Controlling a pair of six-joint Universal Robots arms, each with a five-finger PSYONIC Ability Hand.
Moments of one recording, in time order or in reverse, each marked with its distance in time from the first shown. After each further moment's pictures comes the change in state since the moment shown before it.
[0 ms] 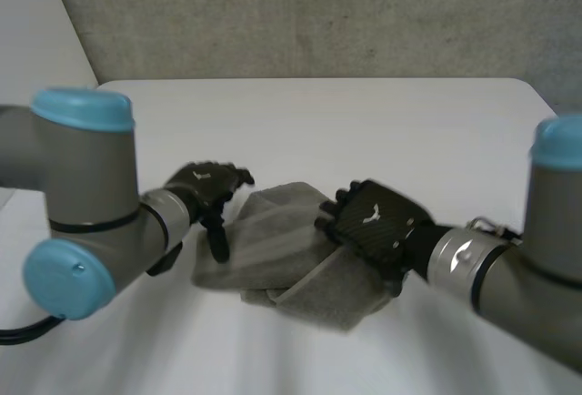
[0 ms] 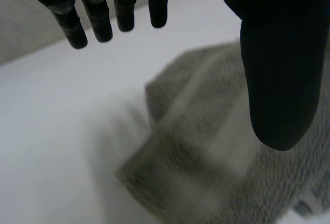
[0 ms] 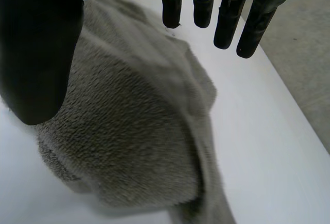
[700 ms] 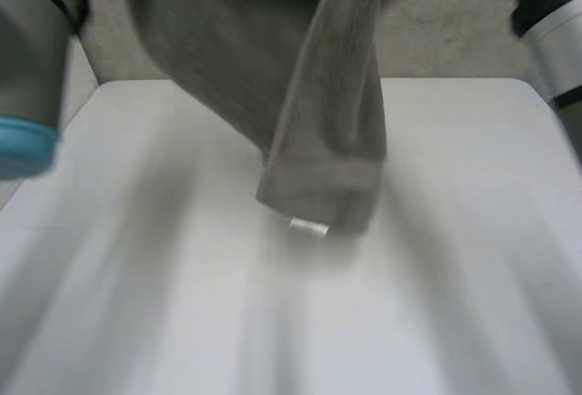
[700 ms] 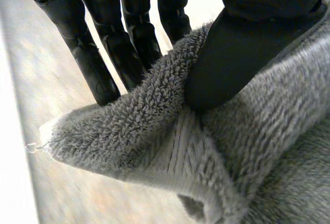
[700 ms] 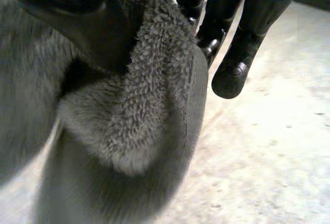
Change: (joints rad) left arm -0.014 0.344 0.302 0.384 -0.301 -0.003; right arm -0.078 -0.329 -0.111 -0.768 0.115 0.570; left_hand 0.897 0.988 0.987 0.992 0.915; right_hand 1.088 1.101 1.096 1.080 1.117
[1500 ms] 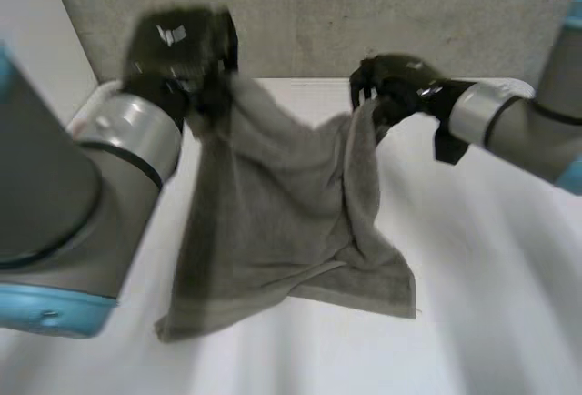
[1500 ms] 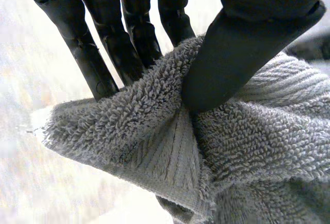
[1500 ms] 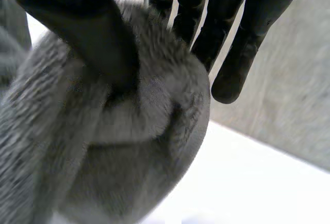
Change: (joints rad) left arm -0.143 -0.041 -0.323 -0.064 0.041 -0.030; right arm -0.100 0.771 -0.712 0.817 -0.321 0.240; left_hand 0.000 0.001 0.002 0.001 0.000; right_hand -0.183 -0.203 -0.191 -0.191 -0.207
